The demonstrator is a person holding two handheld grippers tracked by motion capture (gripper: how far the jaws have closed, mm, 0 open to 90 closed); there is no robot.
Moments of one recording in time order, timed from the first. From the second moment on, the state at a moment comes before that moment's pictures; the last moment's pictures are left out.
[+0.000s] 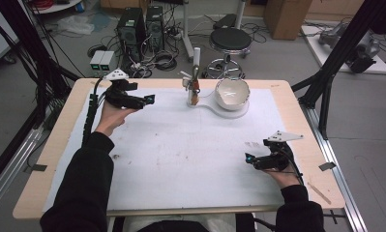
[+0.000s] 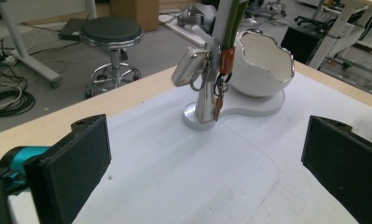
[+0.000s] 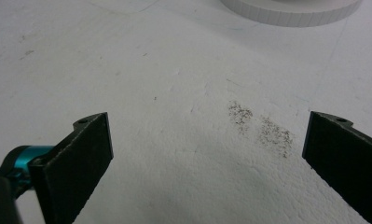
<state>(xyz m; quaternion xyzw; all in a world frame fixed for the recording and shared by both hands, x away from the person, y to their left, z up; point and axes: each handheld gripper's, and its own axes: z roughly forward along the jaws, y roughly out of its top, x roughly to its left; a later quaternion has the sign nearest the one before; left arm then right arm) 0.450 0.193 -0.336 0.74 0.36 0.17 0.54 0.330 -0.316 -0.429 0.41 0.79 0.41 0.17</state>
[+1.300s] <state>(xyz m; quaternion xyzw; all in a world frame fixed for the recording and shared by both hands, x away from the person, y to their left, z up) 0.365 0.268 -0.387 0.75 0.42 0.18 0.49 0.329 -0.317 -0.428 0.42 0.79 0.41 0.18</state>
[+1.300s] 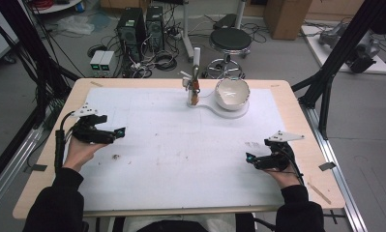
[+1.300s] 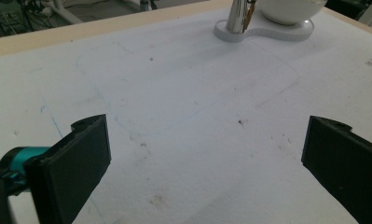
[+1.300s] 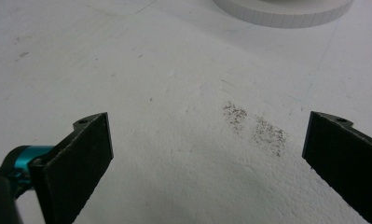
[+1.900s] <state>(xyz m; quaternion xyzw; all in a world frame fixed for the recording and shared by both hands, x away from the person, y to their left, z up) 0.326 0.281 -0.413 0.76 0.42 0.16 0.47 0.329 -0.313 -0.429 0.41 0.80 0.41 0.17</state>
